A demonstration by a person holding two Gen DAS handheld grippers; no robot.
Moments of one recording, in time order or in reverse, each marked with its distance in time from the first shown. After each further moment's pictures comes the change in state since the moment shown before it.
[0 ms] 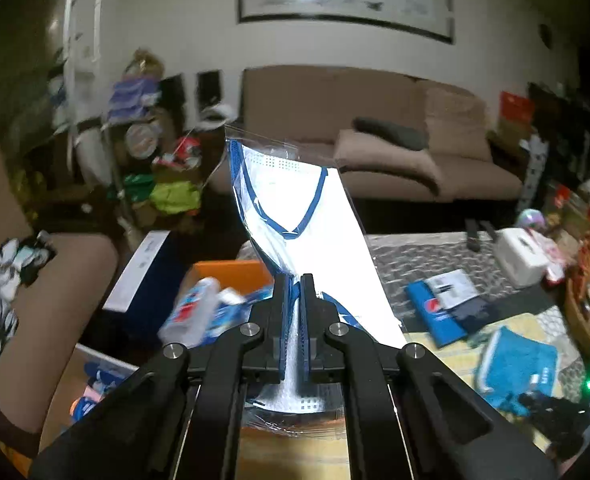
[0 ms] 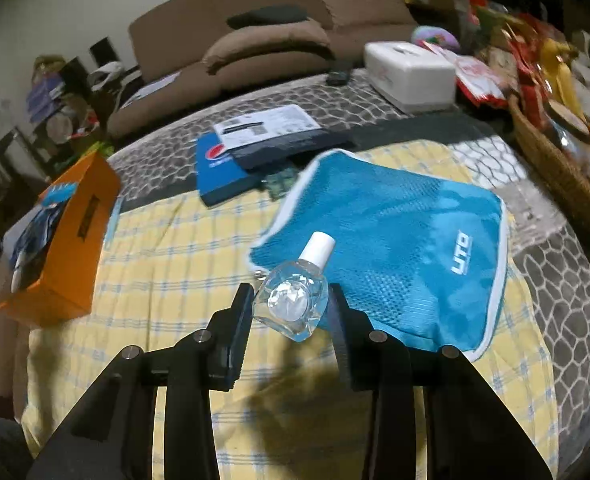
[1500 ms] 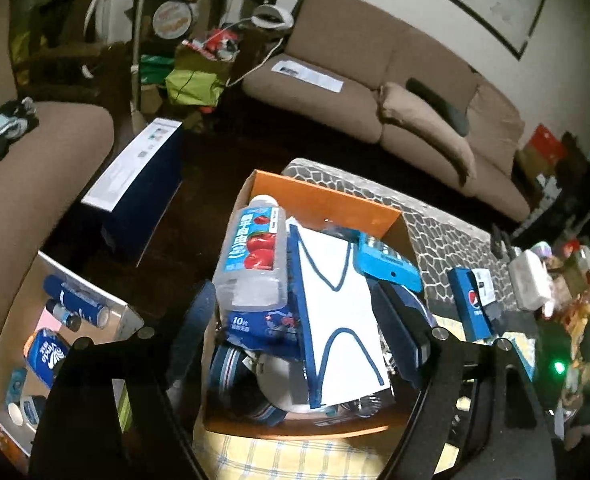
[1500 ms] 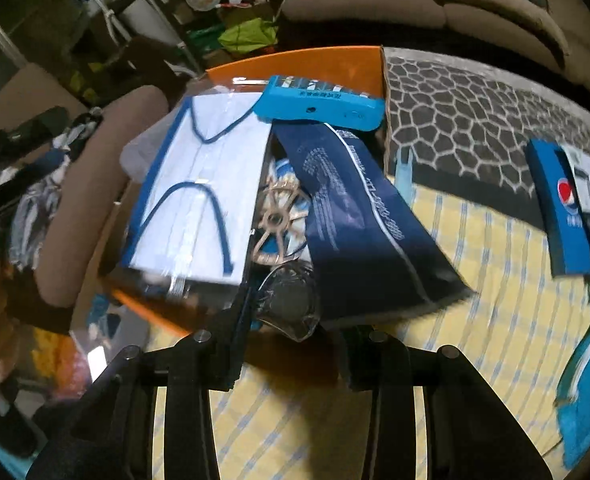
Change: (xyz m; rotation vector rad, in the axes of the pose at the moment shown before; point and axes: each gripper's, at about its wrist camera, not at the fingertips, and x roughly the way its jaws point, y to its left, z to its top) left arm 0.111 0.151 -0.032 -0.280 0.270 -0.113; right arm 0.107 0.319 0.050 -0.402 0.362 0.329
